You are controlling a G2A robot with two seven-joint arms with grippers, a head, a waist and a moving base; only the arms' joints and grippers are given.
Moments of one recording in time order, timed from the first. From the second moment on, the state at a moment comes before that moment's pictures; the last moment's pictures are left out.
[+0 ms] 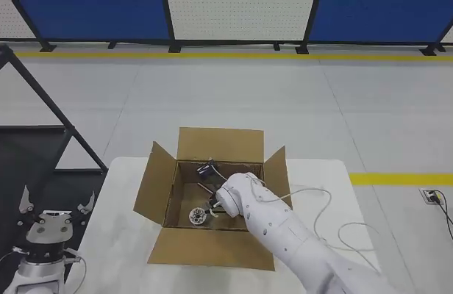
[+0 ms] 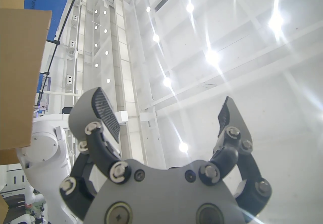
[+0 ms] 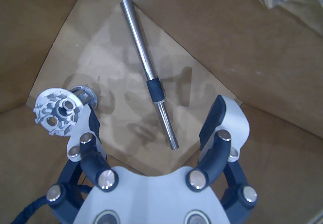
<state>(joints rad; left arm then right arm) 1.38 -1.19 -1.88 -1.71 -1.29 -0.05 -0.64 -0.12 -1.77 0.44 -0.46 -0.75 0.08 0.81</state>
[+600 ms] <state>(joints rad) 1.38 -1.19 -1.88 -1.71 -1.29 -0.05 -0.65 -0.13 -1.77 0.45 -0.44 -0.75 0.08 0.79</state>
